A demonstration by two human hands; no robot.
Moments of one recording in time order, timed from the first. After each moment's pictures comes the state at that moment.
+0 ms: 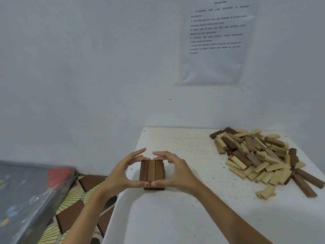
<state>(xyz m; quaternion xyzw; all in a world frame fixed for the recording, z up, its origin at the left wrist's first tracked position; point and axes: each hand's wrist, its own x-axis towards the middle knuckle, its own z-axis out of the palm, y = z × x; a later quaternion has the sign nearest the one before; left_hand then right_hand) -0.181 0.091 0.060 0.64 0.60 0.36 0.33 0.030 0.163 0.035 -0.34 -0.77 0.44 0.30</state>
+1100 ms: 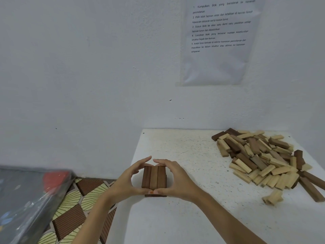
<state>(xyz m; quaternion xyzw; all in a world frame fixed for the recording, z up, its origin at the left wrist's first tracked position) -0.193 0.116 0.027 0.66 0.58 0.31 0.36 0.020 0.173 0.011 -0.36 -0.79 0.42 0.25</state>
